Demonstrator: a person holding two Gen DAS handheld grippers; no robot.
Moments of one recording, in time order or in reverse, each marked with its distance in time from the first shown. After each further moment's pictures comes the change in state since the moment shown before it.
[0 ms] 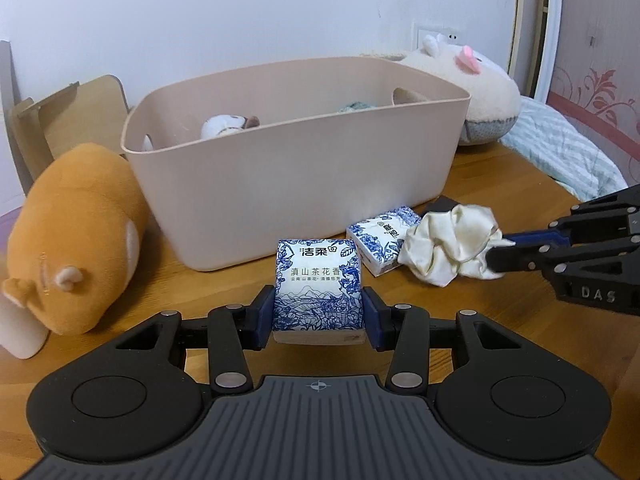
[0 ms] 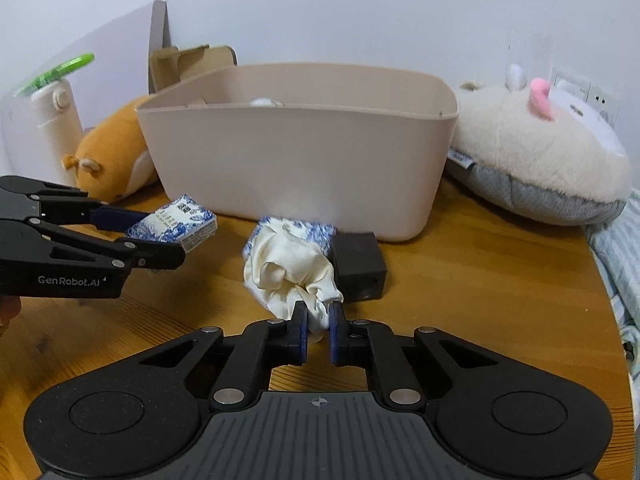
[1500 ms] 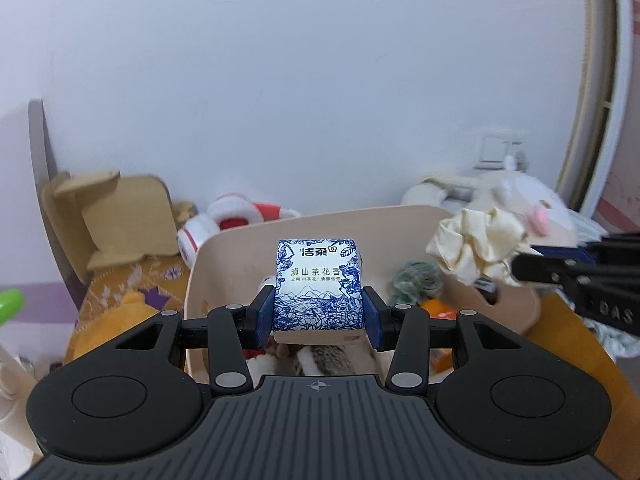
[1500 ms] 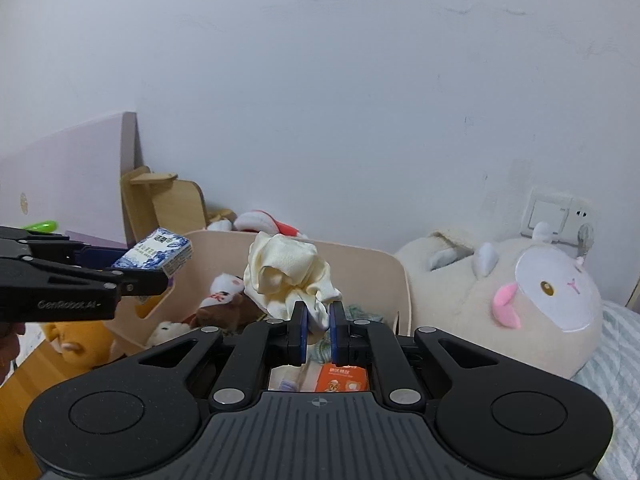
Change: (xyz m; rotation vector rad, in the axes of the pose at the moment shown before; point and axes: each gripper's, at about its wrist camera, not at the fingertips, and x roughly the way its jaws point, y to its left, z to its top) left arm 0.009 0.041 0.145 -0.135 -0.107 0.110; right arm -0.012 -0.042 0.145 0.029 -0.181 -0.034
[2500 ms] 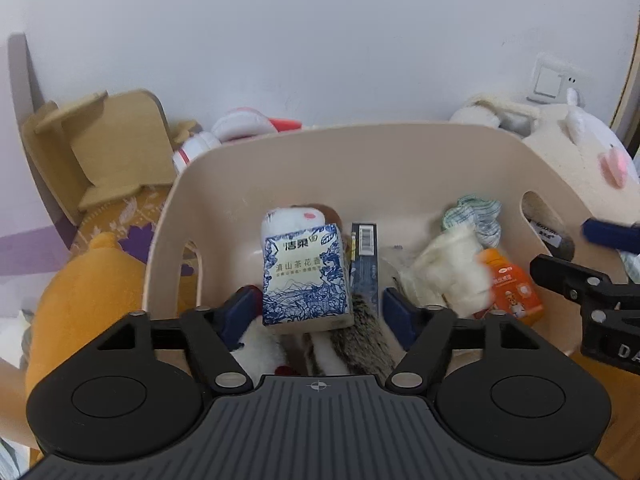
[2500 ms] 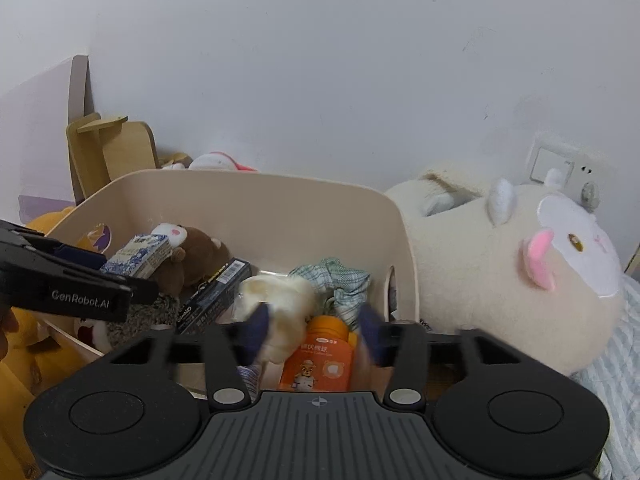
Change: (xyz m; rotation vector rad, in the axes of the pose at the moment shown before) left arm 0.068 -0.001 -0.018 -0.005 0.186 0.081; right arm 0.071 -0.003 -0.024 -0.004 0.100 -0.104
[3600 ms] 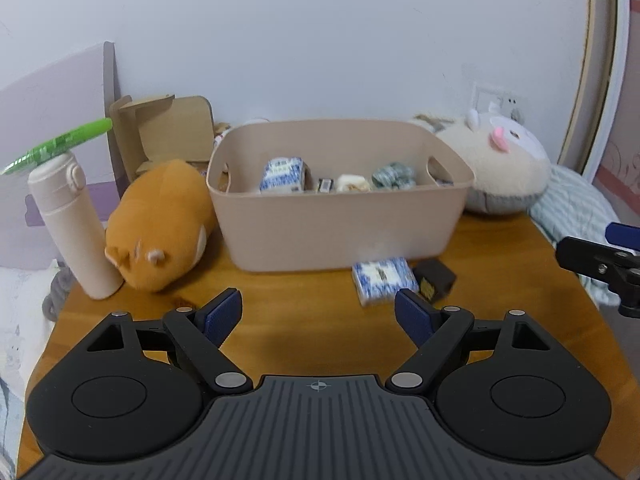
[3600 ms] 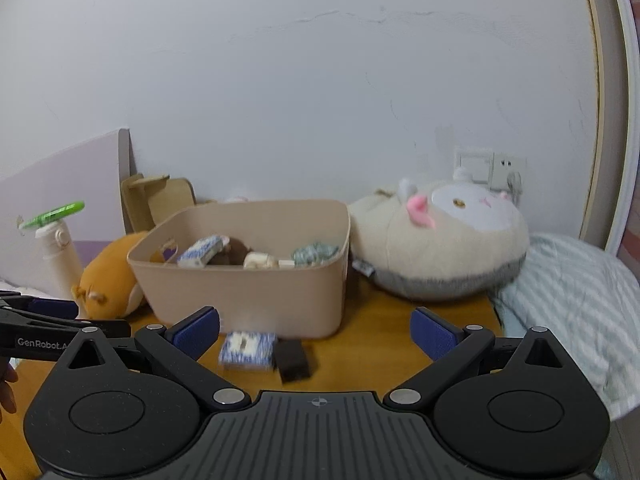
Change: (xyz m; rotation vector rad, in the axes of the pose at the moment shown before) left arm -0.166 -0.054 -0.137 -0.070 -0.119 0.023; right arm -0.183 -0.025 -0.095 0.117 -0.145 0.047
